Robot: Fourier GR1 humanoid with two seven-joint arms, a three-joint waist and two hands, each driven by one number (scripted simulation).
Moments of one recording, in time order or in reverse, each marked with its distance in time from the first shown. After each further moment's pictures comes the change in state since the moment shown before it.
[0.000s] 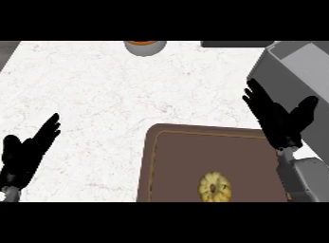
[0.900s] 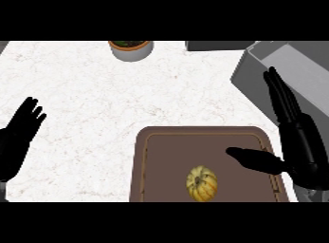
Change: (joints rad) left arm 0.001 -0.053 0.168 -0.125 0.158 0.042 -0.006; right arm 0.032 -0.275 0.325 -0.551 0.916 -0.384 0.306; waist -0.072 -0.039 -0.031
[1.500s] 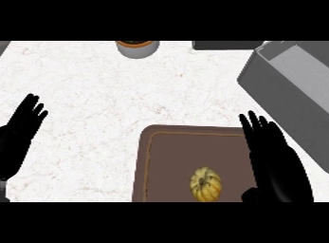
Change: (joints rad) left arm -0.009 -0.004 0.001 -0.027 0.008 -0.008 0.008; right arm -0.011 -0.051 0.257 -0.079 0.239 0.531 0.583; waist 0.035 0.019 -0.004
